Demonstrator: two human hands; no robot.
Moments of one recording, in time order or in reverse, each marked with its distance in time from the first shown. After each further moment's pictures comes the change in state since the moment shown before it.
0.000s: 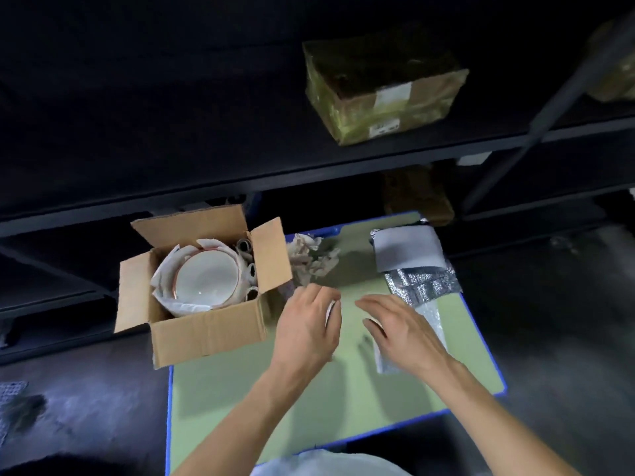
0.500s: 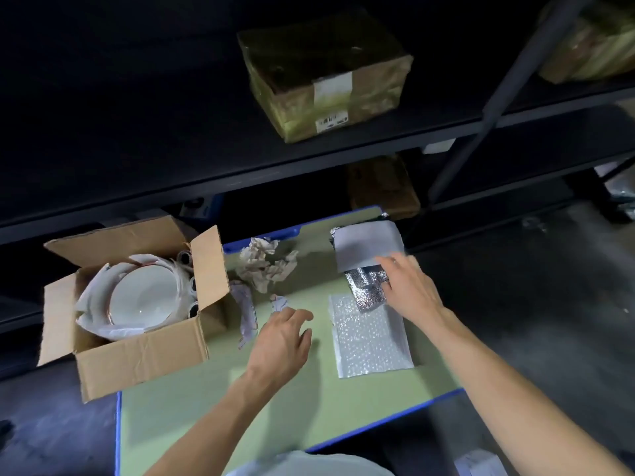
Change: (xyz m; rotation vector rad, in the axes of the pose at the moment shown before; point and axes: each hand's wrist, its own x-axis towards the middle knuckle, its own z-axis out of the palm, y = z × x) left_hand 0.004 -0.004 0.064 0.051 -0.413 -0.164; right_hand 0.039 0.129 -0.024 -0.192 -0.016 0.281
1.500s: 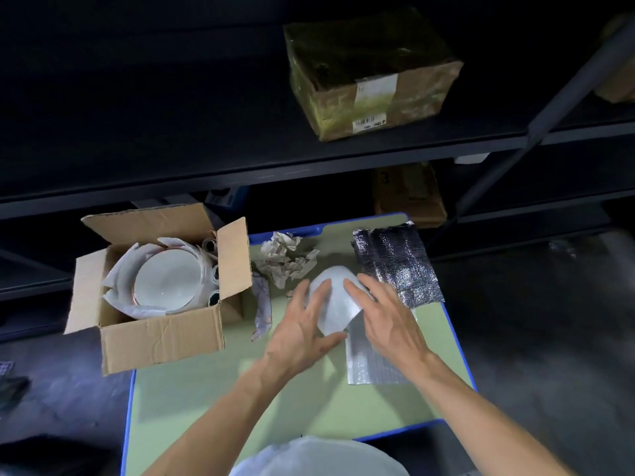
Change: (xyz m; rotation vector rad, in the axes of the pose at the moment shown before) left_hand 0.013 0.006 -0.005 -0.158 -0.036 -0.087; right_hand -0.030 -0.069 0.018 0.126 0.090 -0.304
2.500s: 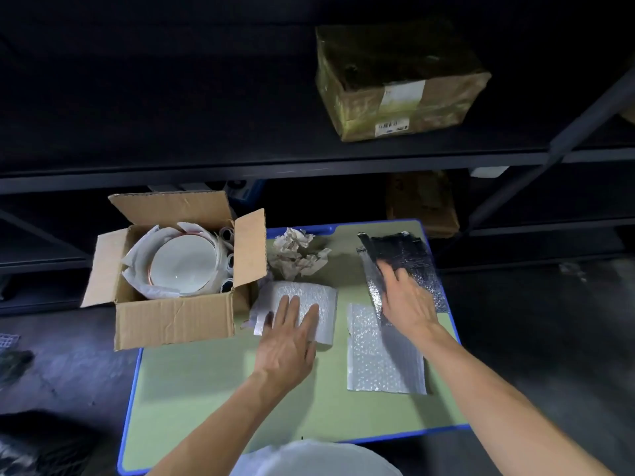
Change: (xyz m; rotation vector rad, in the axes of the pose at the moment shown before) left_hand -0.028 -0.037 0.019 0.510 -0.035 -0.081; right_hand 0.040 0.039 0.010 -0.282 -0.132 0.221
